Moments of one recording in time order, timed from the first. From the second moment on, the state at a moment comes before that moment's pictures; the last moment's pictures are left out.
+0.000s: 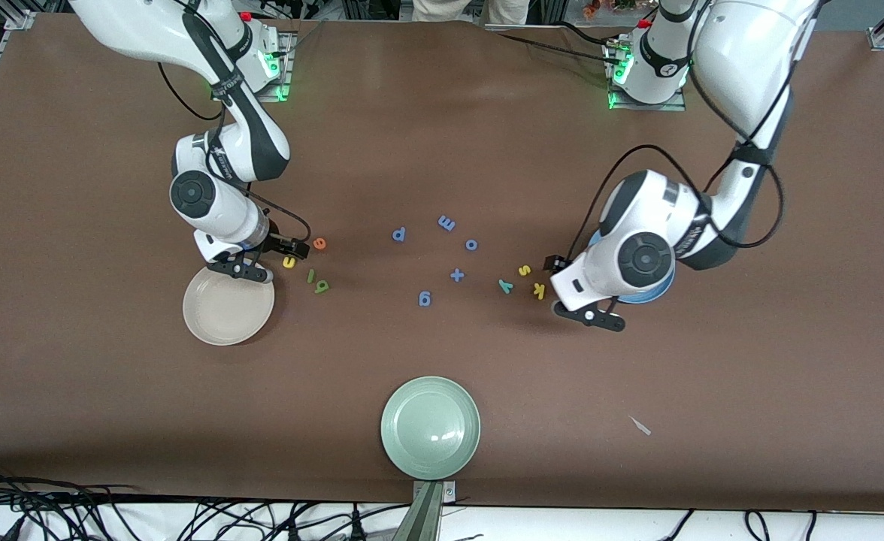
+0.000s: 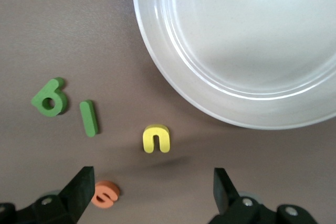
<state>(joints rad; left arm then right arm) -0.18 0.61 -0.26 -1.61 0.04 1.98 -0.19 0.21 0.39 0.10 -2.18 0.06 2.49 0.50</state>
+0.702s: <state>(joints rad) -0.22 0.69 -0.26 -1.74 0.04 2.27 -0.19 0.21 0.49 0.10 -2.13 0.05 2.53 0.51</state>
